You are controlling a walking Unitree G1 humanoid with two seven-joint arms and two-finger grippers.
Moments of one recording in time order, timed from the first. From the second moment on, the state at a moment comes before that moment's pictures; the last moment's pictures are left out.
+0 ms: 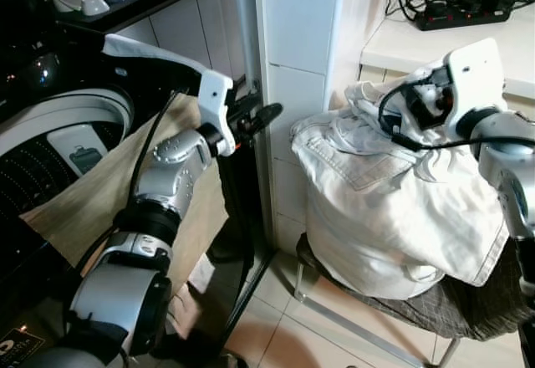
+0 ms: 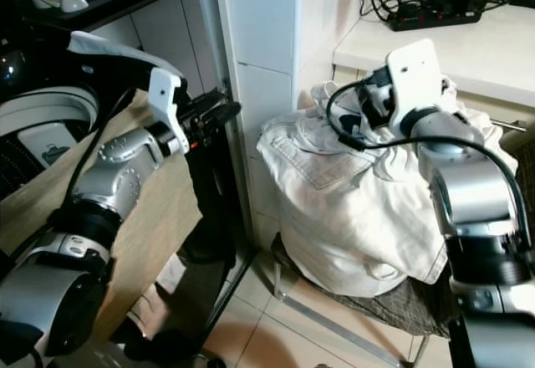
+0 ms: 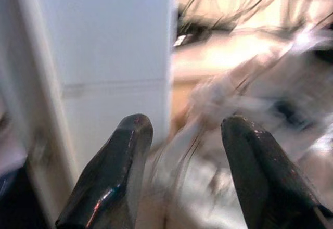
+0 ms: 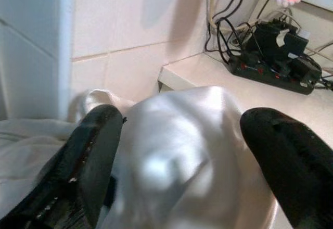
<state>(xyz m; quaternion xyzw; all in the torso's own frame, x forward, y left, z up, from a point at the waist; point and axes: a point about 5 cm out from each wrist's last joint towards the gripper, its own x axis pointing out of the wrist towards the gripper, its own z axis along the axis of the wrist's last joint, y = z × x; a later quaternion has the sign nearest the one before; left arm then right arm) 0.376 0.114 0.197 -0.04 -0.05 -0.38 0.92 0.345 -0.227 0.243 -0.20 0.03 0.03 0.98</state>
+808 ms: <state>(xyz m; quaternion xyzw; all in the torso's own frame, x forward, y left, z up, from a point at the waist) 0.323 0.090 0.211 -0.04 -0.02 -0.53 0.85 0.349 -0.300 0.208 -0.20 0.19 -0.01 0.96</state>
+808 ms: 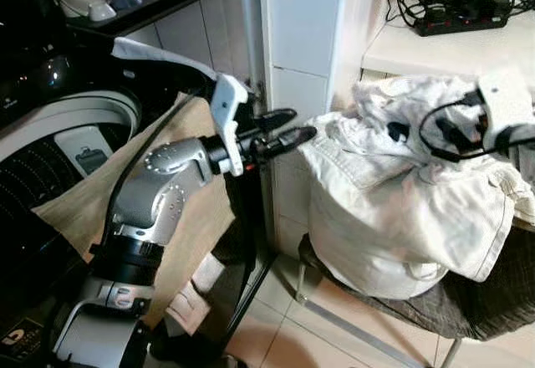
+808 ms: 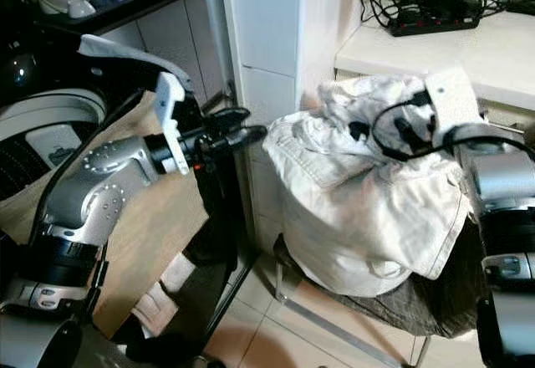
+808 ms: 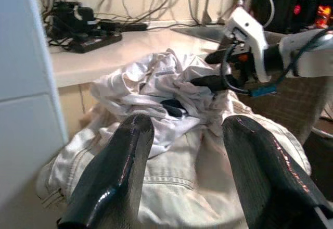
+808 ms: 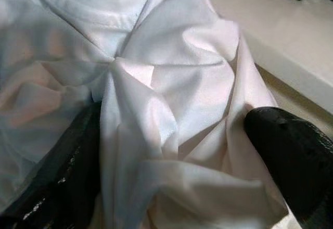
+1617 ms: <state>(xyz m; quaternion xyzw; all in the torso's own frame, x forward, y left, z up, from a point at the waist) 0.321 0.085 0.209 -0.04 -0.01 -0.51 0.86 0.345 -0.312 0.202 -0.15 0.20 0.00 0.97</state>
